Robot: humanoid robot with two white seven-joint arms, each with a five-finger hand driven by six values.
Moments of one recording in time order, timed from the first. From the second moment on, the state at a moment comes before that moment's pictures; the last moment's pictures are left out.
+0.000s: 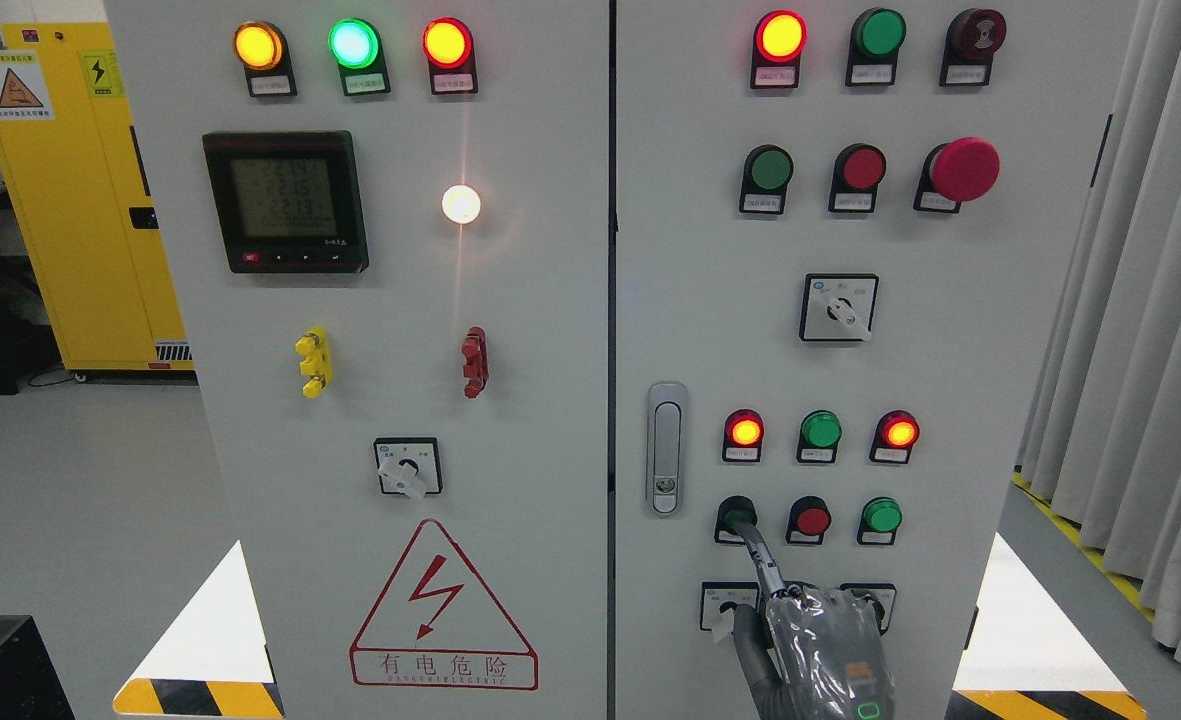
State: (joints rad) left arm 0.06 -0.10 -0.10 -0.13 0.08 -0.05 -0.06; right arm -0.21 0.12 0.06 -1.68 1.26 -0.18 -0.17
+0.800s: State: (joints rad) left arm 0.06 -0.10 -0.10 -0.13 0.08 -0.05 -0.06; right arm -0.11 0.12 0.13 -1.78 0.77 -0.32 -0.12
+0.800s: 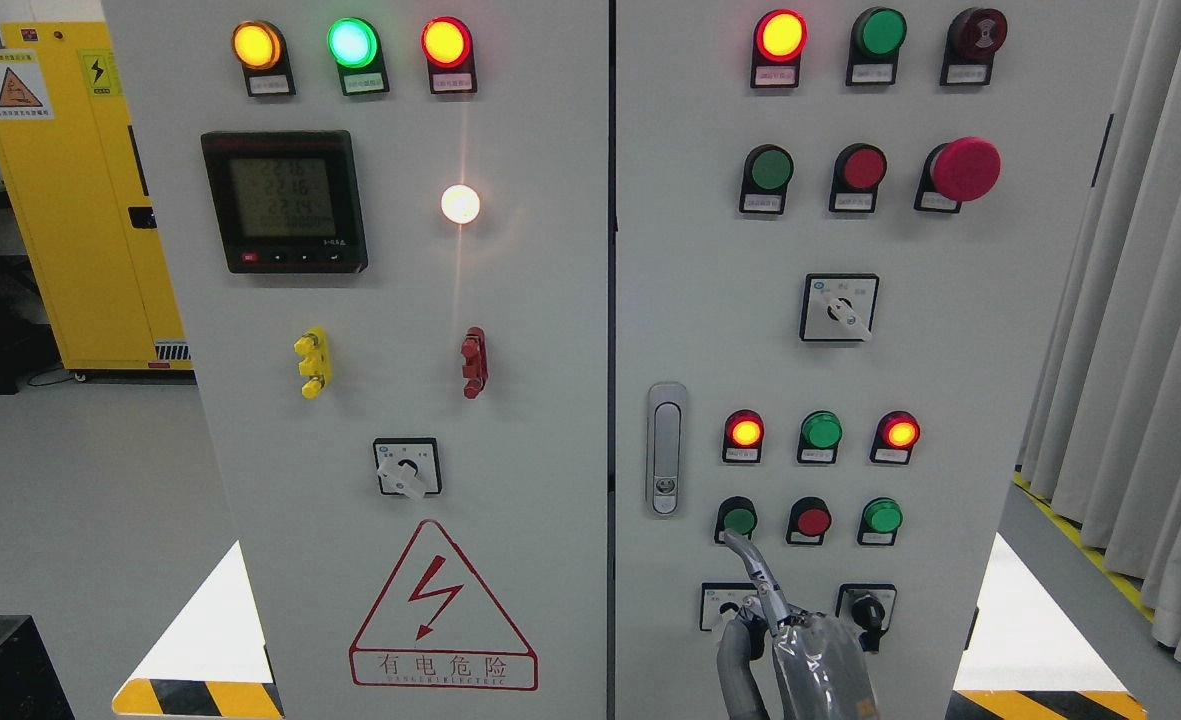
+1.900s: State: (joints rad) left arm 0.06 -0.10 -0.10 -0.13 0.08 -0.05 -0.06; right arm -0.04 0.10 0.19 -1.84 0.37 -0.32 -0.09
